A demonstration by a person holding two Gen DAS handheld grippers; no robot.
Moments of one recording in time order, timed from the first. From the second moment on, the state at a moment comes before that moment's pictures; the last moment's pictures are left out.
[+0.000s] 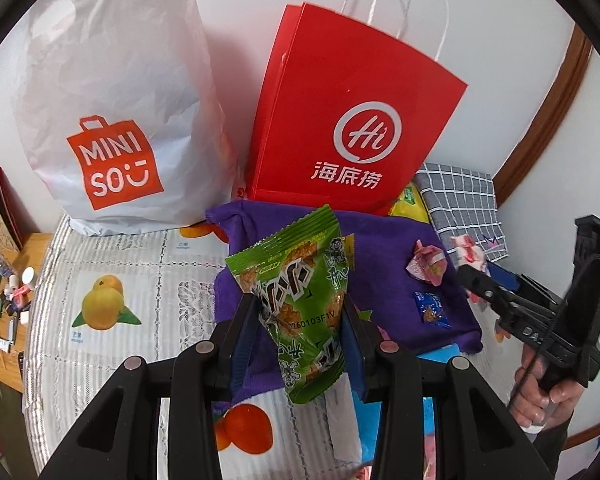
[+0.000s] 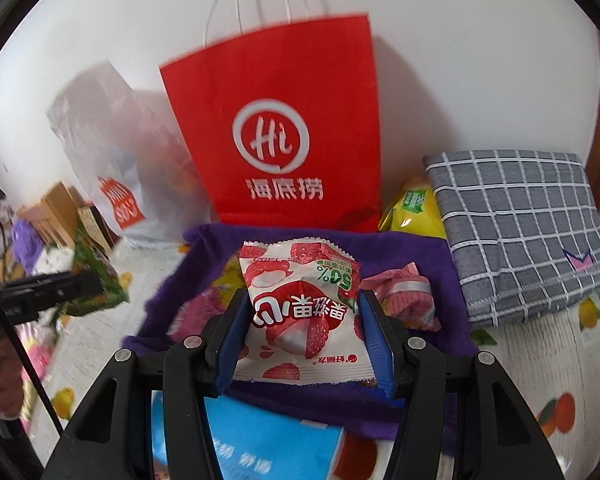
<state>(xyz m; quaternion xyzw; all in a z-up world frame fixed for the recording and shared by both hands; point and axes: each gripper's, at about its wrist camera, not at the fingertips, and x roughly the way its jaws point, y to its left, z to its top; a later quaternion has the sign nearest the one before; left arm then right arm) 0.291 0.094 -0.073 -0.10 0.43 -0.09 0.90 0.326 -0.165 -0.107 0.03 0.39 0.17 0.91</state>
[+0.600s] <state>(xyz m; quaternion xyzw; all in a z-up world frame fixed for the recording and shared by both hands) 0.367 0.068 -0.124 -0.09 0.48 -0.07 0.87 0.362 -0.159 -0.168 0.00 0.44 0.18 0.88</state>
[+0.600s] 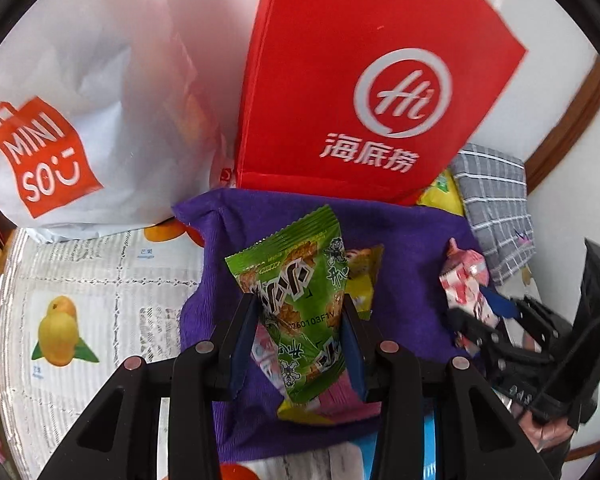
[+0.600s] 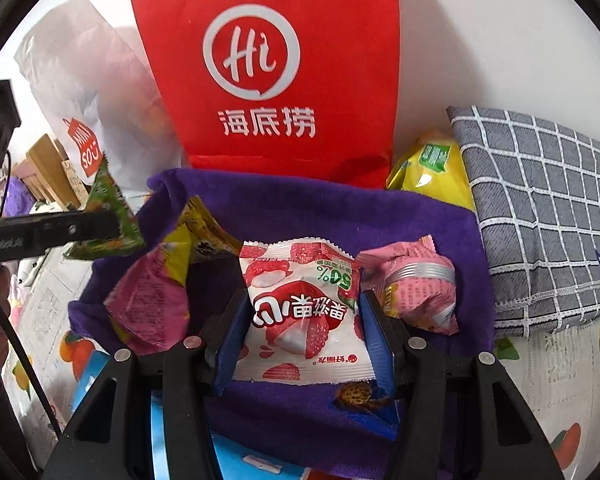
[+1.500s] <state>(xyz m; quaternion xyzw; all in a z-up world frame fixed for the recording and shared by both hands) 0.384 0.042 -0.130 -0.07 0.49 -0.12 0.86 0.280 -0.192 -0.117 0.02 0.39 0.15 0.91</state>
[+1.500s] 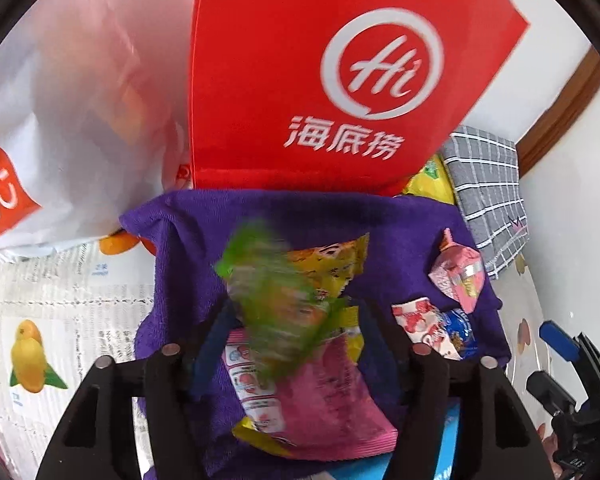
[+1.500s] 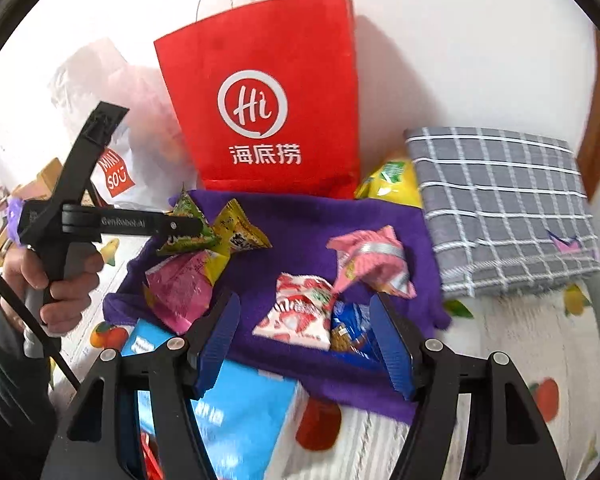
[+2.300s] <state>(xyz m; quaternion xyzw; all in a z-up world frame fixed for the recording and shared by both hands) 0.227 0.092 -0.098 -0.08 0.46 -0.07 0.88 0.167 -0.194 -0.176 0.10 0.49 0.14 0.85</state>
